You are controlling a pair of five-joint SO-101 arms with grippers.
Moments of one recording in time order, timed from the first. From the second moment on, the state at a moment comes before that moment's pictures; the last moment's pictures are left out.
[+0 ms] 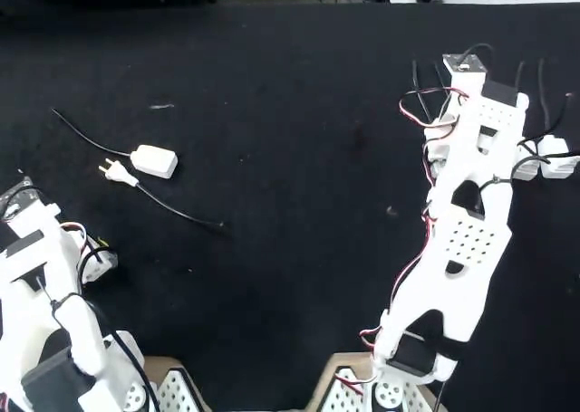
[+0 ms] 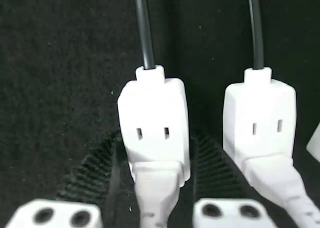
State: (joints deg) left arm -39.0 -24.9 61.6 49.6 2.8; right arm 22.1 50.3 -42.3 83.8 23.1
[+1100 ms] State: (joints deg) left arm -39.0 -24.9 61.6 49.6 2.8; right arm 20.9 50.3 -59.6 93.0 18.4
